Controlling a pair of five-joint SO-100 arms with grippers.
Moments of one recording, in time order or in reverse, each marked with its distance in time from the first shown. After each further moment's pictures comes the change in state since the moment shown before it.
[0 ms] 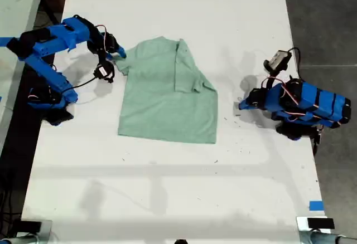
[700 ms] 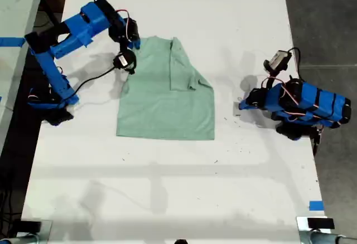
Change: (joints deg) arm 0 19.1 -14.7 -49.1 28.6 -13.5; arm 1 0.0 0.0 0.0 0.0 0.0
